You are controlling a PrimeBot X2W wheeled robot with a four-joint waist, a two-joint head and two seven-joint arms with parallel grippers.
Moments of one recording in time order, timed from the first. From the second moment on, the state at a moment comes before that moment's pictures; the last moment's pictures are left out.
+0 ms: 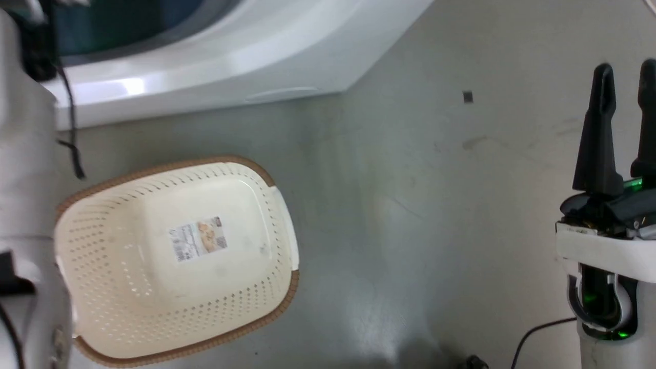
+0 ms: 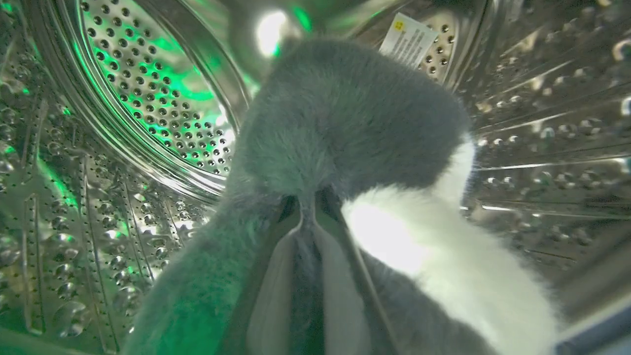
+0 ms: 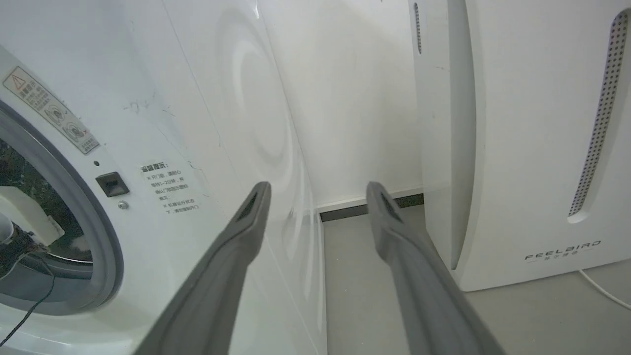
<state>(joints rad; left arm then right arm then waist) -1.21 0.33 -0.05 0.74 -0.08 0.05 -0.25 -0.31 -0.05 -0.01 -0.25 0.40 0.13 -0.26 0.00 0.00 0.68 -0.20</state>
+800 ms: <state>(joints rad) -1.46 0.42 -0.05 0.85 -0.06 0.06 -0.26 -0.36 -0.05 0.02 -0.25 0.42 0.13 -0.26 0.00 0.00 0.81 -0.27</state>
